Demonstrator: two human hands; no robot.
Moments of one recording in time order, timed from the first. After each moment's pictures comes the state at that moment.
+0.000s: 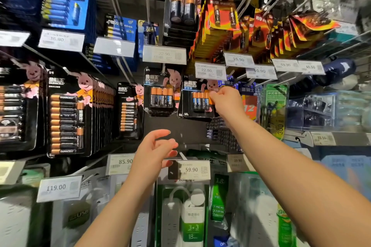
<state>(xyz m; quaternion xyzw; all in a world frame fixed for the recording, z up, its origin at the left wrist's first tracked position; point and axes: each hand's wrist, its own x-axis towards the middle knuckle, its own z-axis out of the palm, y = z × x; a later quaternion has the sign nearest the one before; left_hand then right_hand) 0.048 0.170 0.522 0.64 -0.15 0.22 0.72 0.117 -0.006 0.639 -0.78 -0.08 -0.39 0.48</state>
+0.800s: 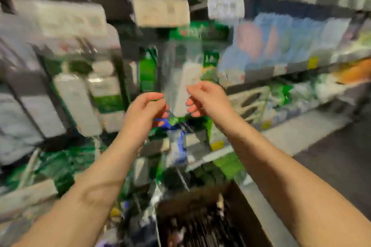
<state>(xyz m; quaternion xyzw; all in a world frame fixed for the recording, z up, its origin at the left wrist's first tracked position) 0.056 0.019 0.338 0.66 -0.10 -0.04 0.75 0.036 -0.142 0.371 -0.77 0.05 -0.09 0.64</state>
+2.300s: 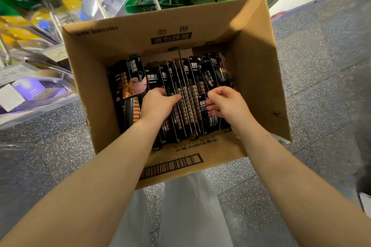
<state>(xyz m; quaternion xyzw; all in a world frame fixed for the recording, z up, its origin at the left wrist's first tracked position) -0.050 -0.104 -0.157 0.81 0.17 -0.39 0.41 -0.105 -0.271 -0.115 -0.70 0.39 0.23 0.55</state>
